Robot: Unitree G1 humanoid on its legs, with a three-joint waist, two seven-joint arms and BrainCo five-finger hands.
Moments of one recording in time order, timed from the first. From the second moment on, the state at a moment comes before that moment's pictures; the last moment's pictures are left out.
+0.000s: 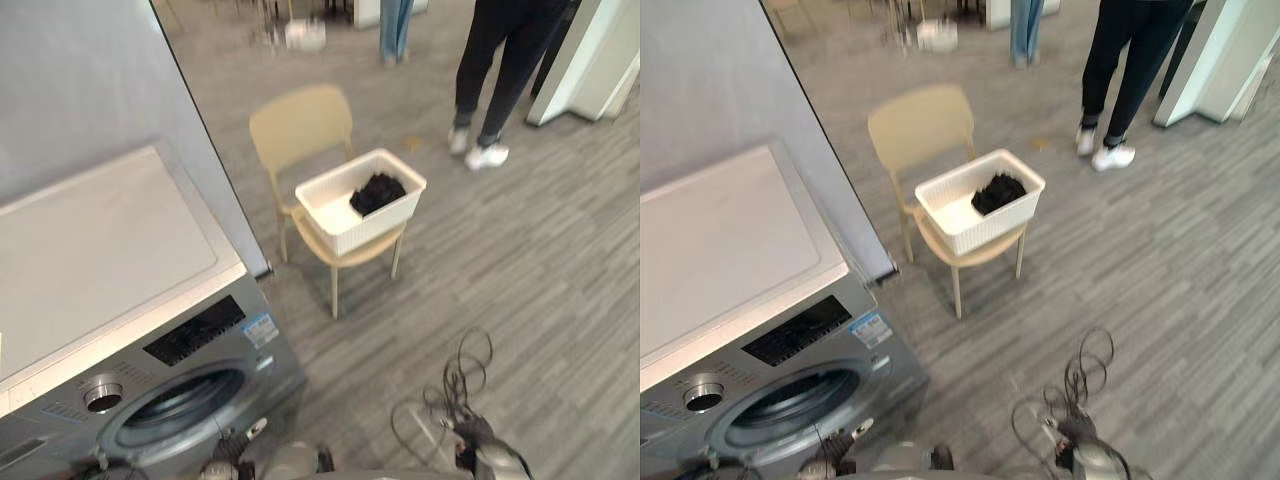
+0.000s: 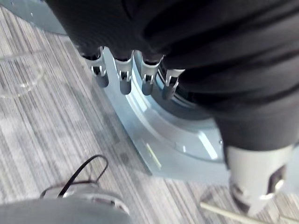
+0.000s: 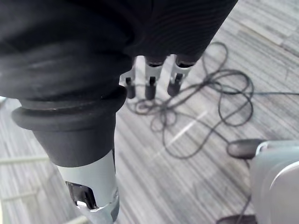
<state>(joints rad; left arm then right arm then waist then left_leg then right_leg) 0.07 0.06 0.22 1.01 0.12 0.05 0.14 0.00 -0.12 -0.17 0.90 -0.02 0.04 -0.08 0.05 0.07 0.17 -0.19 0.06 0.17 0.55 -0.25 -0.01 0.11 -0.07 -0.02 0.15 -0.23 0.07</state>
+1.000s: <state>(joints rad) 0.12 -0.03 0.38 0.94 0.05 0.03 0.14 0.11 -0.08 -0.42 0.97 -0.05 0.08 -0.07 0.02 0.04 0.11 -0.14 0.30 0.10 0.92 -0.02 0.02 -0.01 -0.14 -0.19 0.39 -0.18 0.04</state>
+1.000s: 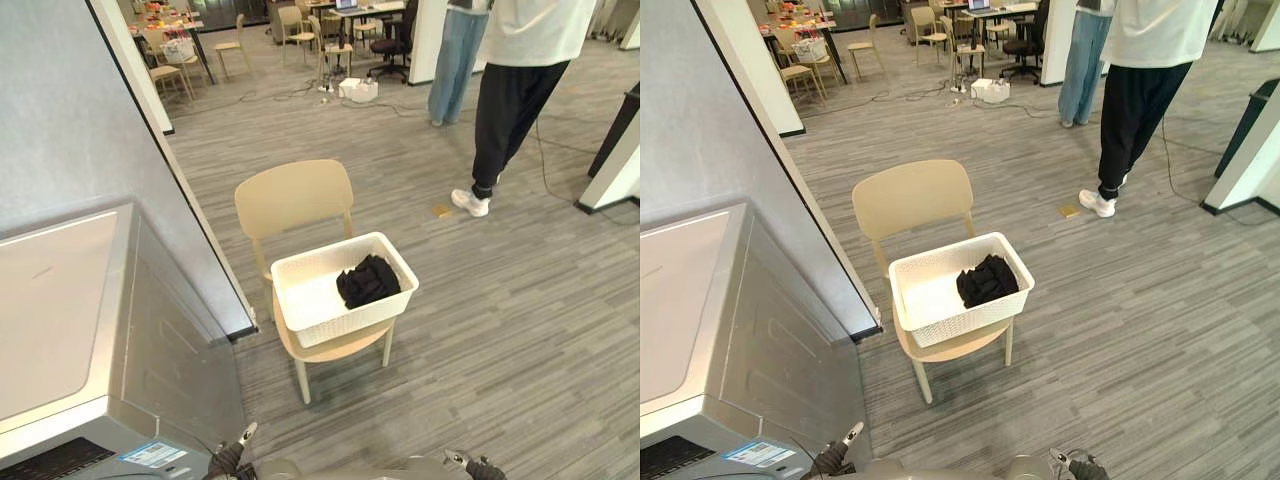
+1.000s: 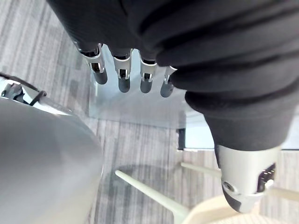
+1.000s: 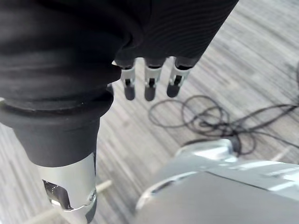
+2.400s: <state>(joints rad) 0.11 -0.03 0.35 0.99 0.10 0.04 0.14 0.32 0.07 -0.48 0.18 0.20 0.02 -0.19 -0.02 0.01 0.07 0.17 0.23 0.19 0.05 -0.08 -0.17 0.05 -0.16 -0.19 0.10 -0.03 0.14</state>
